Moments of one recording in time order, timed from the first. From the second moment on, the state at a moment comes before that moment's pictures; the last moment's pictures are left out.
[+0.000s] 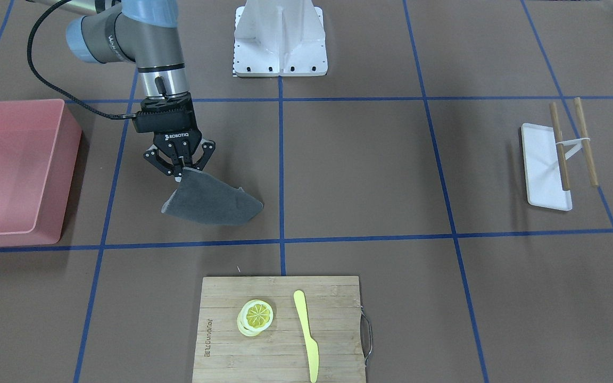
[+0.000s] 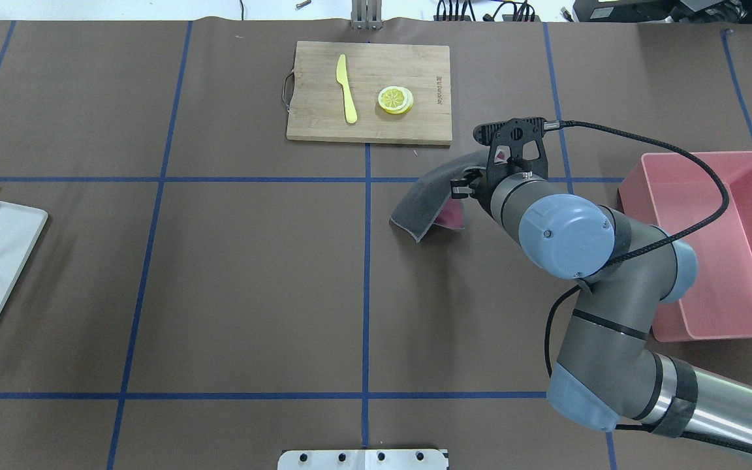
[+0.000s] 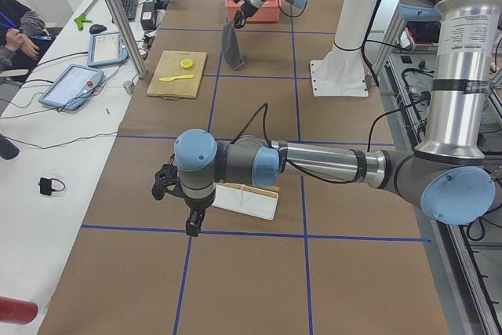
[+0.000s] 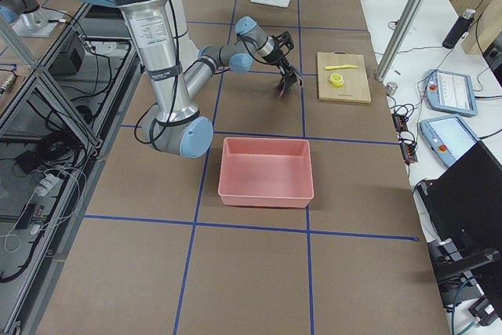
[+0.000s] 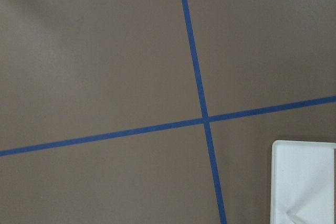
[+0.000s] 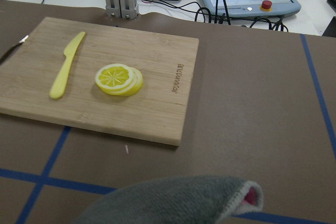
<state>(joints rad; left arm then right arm) -1.65 -1.60 -1.64 -1.55 -2.35 0.15 0.50 -1.20 1.88 -1.28 1.26 1.04</state>
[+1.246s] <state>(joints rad) -1.65 -1.60 -1.64 -1.56 -2.36 0.15 0.60 -1.24 1.77 -1.45 1.33 0.92</state>
